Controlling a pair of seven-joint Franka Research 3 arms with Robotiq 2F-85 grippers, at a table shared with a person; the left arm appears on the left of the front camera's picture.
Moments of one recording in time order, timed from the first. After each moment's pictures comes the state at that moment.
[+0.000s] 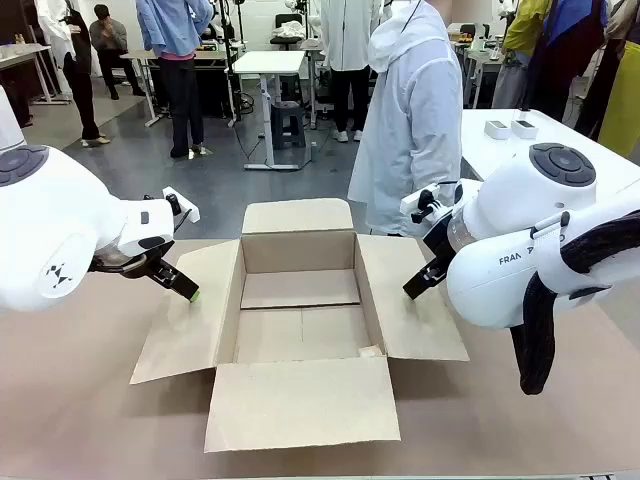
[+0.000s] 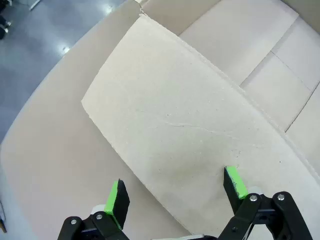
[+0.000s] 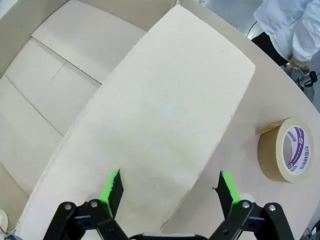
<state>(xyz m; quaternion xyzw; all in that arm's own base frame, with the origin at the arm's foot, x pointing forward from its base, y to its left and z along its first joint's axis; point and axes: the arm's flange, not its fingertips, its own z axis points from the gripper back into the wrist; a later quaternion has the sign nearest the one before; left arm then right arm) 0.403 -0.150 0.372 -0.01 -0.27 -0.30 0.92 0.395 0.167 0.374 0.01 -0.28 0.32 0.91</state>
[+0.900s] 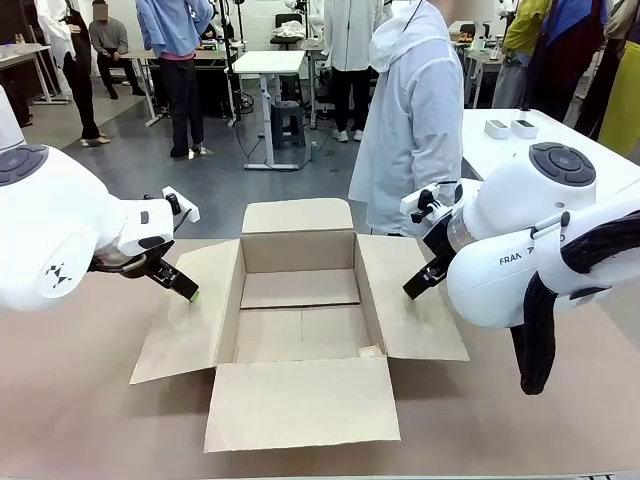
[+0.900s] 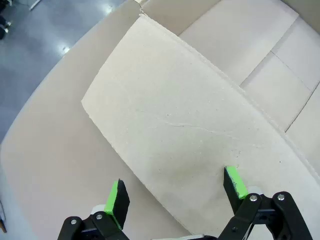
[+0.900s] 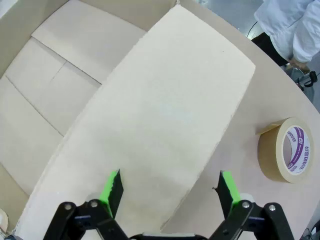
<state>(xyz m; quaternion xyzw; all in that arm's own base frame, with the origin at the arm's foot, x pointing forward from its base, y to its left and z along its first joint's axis) 0.403 -0.150 0.372 -0.01 -0.27 -0.30 0.92 0.395 0.168 0.374 0.01 -0.28 0.32 0.91</state>
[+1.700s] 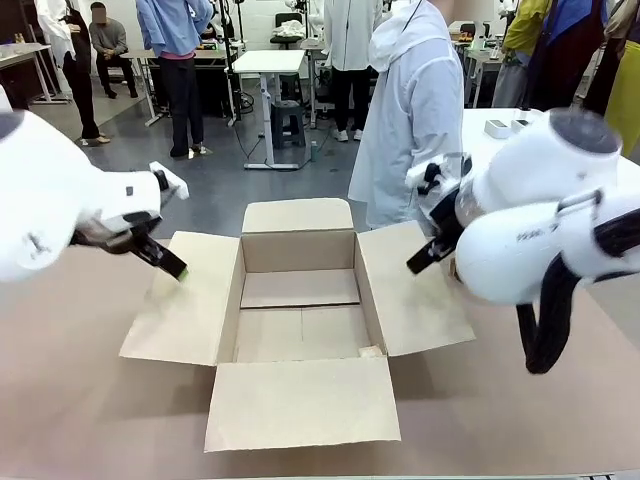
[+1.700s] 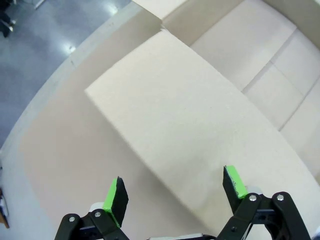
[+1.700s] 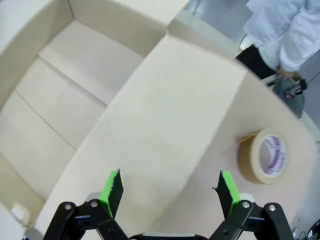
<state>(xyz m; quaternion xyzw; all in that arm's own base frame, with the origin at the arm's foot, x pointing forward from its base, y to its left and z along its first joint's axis) 0.403 -0.135 0.433 -0.01 -0.27 -0.30 0.92 0.390 0.164 0.442 0.01 -0.31 0.31 0.90</state>
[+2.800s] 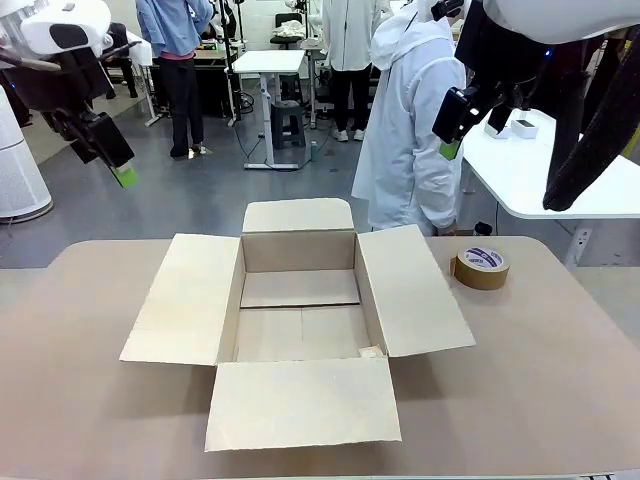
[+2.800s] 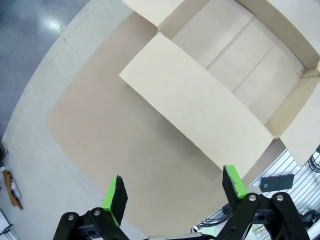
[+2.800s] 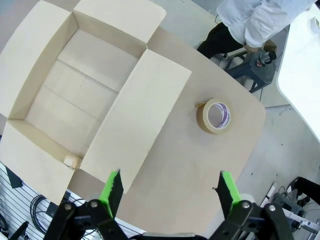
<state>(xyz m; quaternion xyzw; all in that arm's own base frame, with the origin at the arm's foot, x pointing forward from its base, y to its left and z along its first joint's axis) 0.385 -0.135 0.620 0.01 -0.16 -0.33 0.93 0.361 0.183 0.652 -0.06 -0.22 0.29 0.93</state>
